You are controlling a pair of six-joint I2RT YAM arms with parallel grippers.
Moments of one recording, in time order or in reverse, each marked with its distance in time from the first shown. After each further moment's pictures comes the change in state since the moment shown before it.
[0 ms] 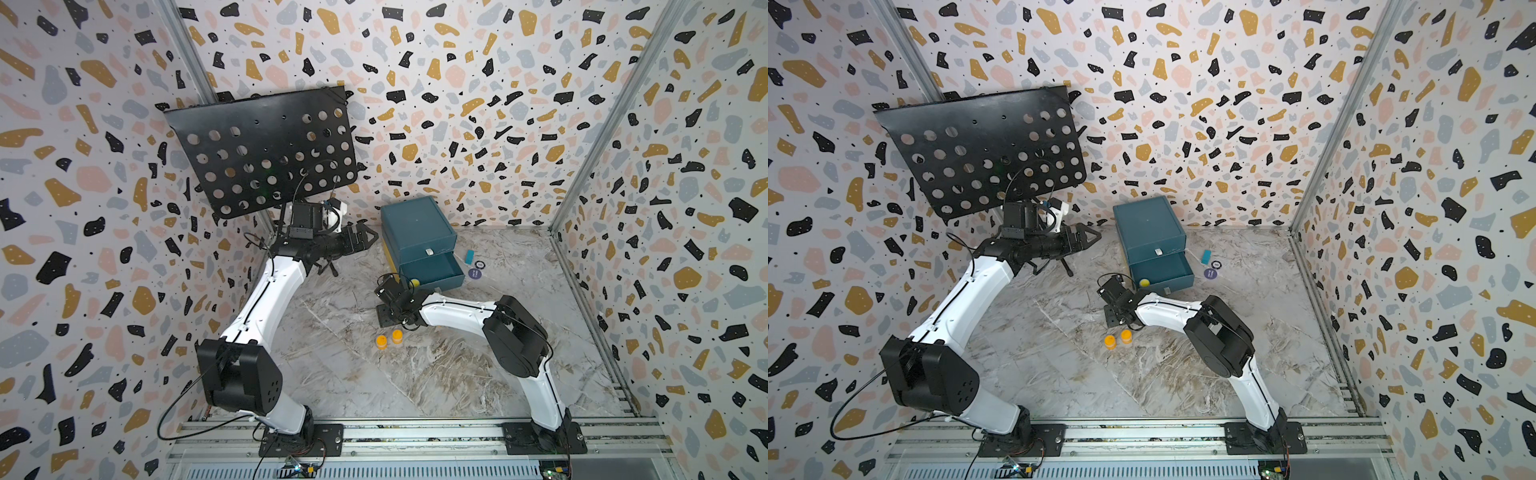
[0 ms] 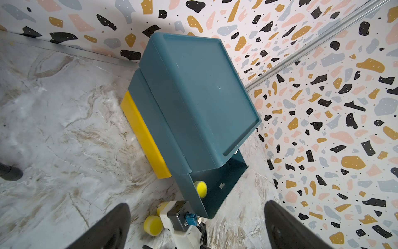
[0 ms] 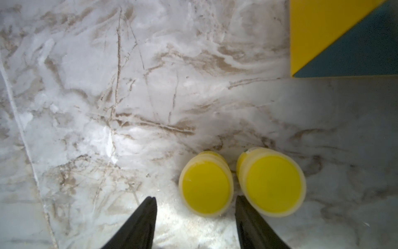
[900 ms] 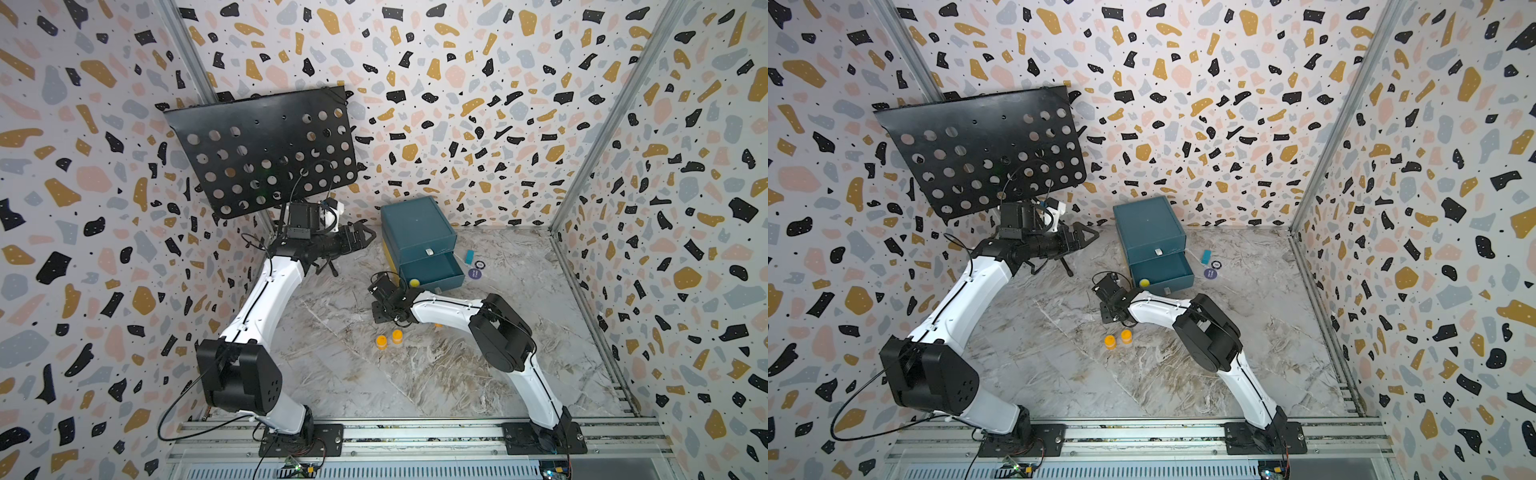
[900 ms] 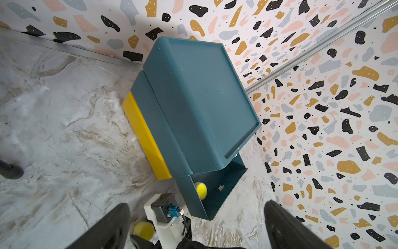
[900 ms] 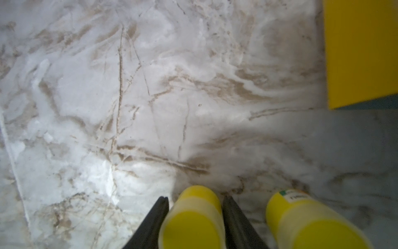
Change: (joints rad) left arm 0.020 0.000 -0.006 0.013 0.018 -0.020; right arm 0.000 0.114 0.116 0.015 0.005 0.003
